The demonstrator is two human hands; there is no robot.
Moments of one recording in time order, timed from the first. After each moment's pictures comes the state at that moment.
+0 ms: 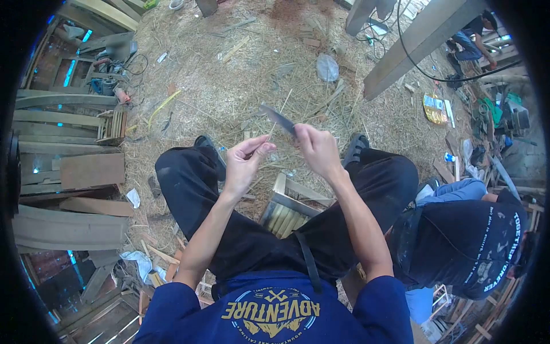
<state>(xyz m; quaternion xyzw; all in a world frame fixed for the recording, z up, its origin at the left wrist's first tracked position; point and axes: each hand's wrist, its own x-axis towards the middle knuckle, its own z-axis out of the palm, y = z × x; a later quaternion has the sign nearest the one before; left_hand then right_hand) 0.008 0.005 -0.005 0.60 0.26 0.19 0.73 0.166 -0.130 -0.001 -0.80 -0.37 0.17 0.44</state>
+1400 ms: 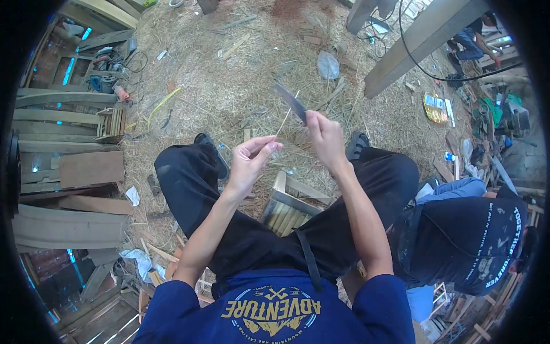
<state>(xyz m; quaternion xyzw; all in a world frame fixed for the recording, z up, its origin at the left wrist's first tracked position) 0.008 -0.002 -0.002 0.55 0.25 0.16 0.78 0.181 -0.127 0.003 -0.82 -0.32 0.17 0.45</state>
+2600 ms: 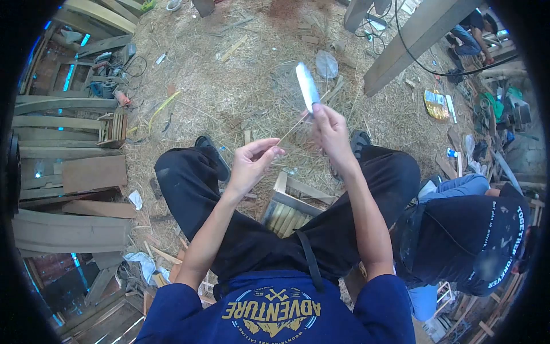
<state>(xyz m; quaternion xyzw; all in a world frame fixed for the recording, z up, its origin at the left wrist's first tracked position) 0.011 -0.001 0.001 0.60 0.25 0.10 0.75 0.190 -0.135 0.010 -0.62 -0.21 0.35 0.67</state>
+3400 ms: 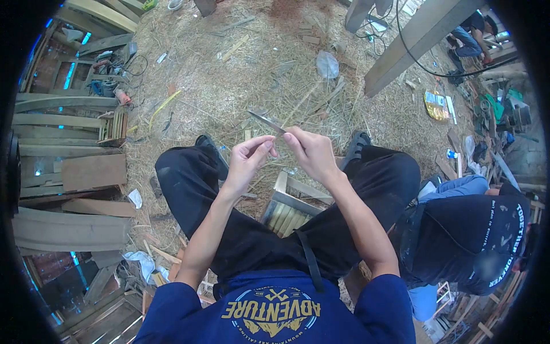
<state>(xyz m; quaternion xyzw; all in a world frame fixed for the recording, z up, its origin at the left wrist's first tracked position) 0.008 0.006 -0.001 0.56 0.24 0.12 0.78 0.151 -0.130 0.013 -0.78 -0.44 0.16 0.41</state>
